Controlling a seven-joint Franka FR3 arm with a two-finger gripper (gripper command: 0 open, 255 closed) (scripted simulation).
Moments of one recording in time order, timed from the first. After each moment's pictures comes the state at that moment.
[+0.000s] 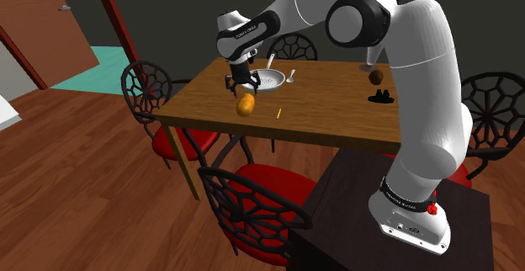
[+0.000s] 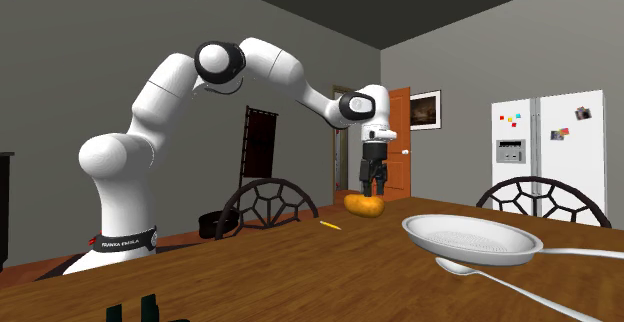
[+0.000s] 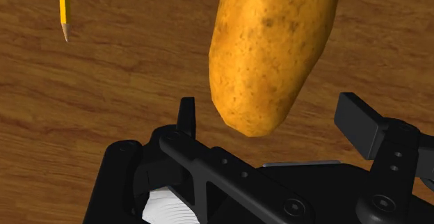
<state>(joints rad) -0.08 0.51 0.02 -1.51 -0.09 1.96 0.90</state>
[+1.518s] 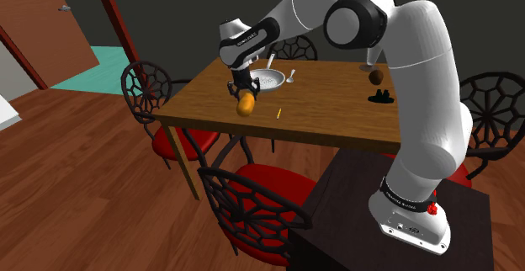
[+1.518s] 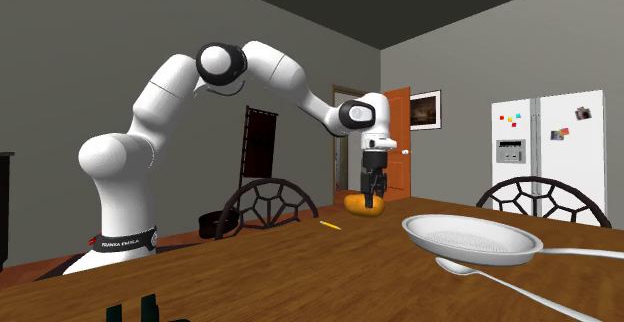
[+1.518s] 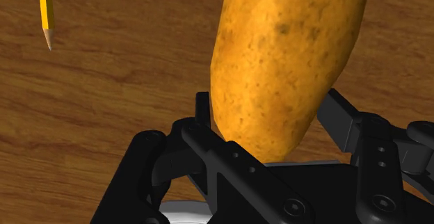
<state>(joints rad) -0.09 0.53 0.02 -1.55 -0.09 2.02 0.90</state>
